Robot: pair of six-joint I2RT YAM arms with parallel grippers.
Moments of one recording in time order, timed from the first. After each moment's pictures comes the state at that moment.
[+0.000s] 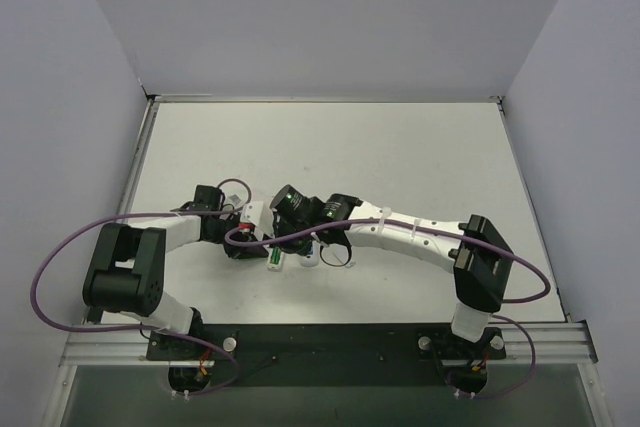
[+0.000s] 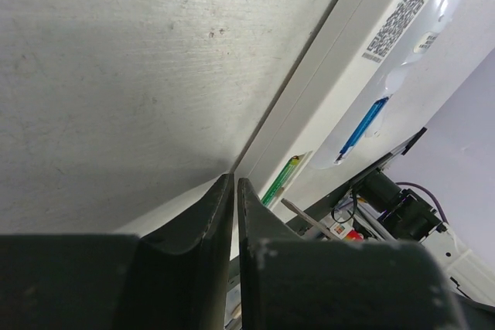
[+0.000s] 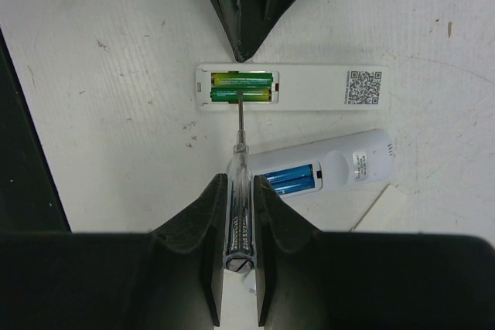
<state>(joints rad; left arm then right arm) -0.14 1.53 0.61 -0.32 0.63 -0.67 1.11 1.74 1.37 -0.56 -0.07 -0.34</state>
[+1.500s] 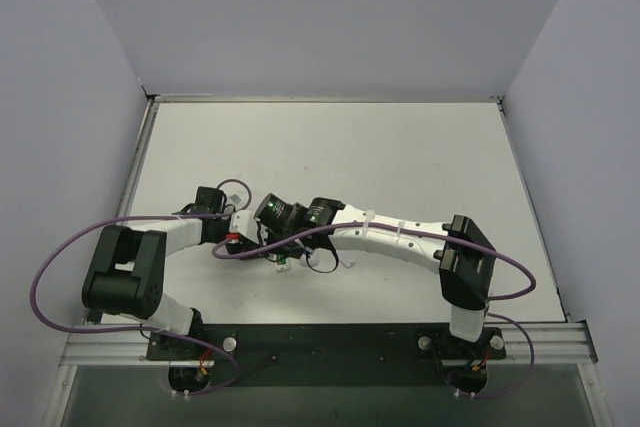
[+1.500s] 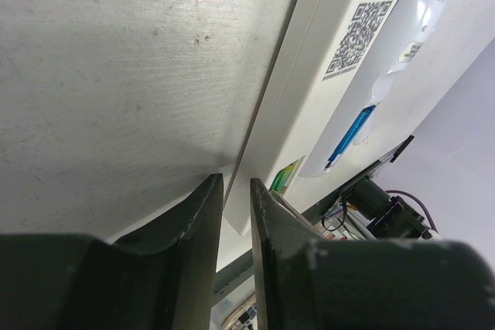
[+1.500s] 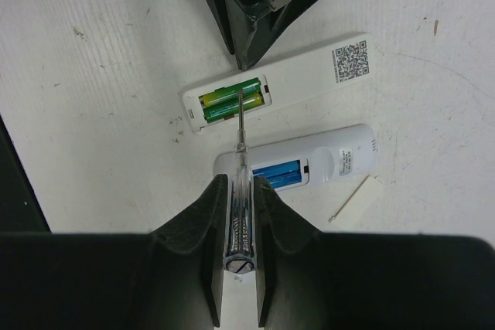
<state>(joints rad) -0.16 1.52 0.58 -0.24 0.62 -0.75 1.17 1.83 1.49 -0.67 0.06 -0.37</state>
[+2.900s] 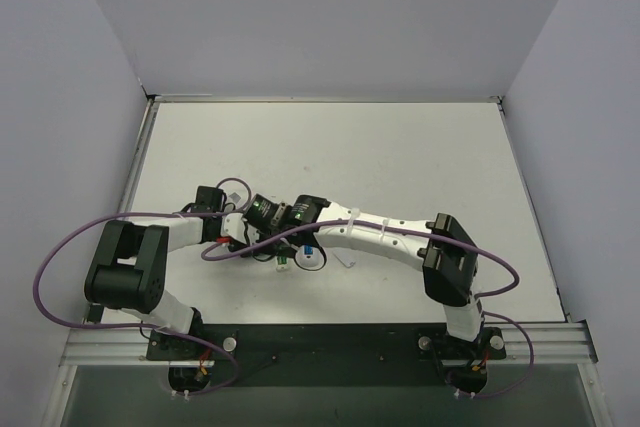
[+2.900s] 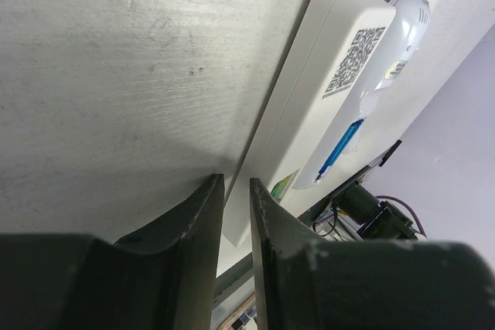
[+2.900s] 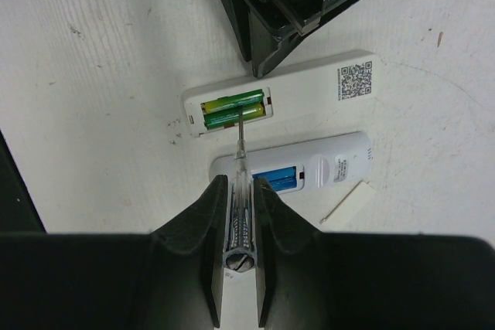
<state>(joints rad) -0.16 1.55 0.58 -0.17 0.64 -0.78 1.19 1.93 1.63 -0.77 0.08 -0.40</state>
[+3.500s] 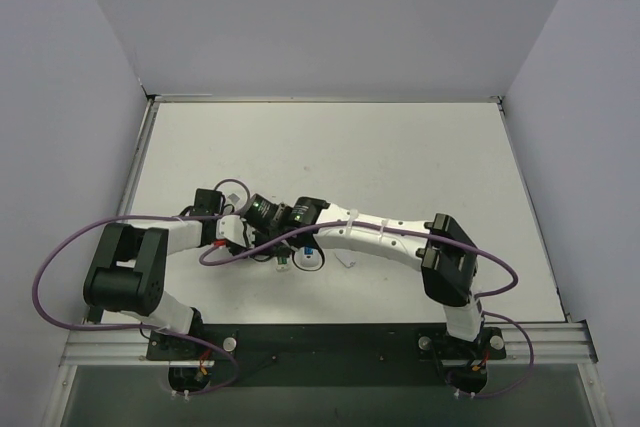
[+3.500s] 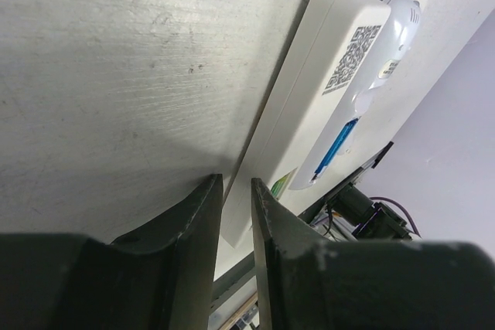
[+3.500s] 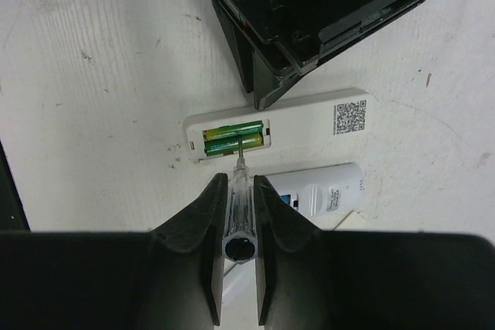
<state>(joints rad) -0.15 1.54 0.54 -0.11 0.65 -0.81 1.19 1.94 1.62 -0.72 0.05 -0.46</state>
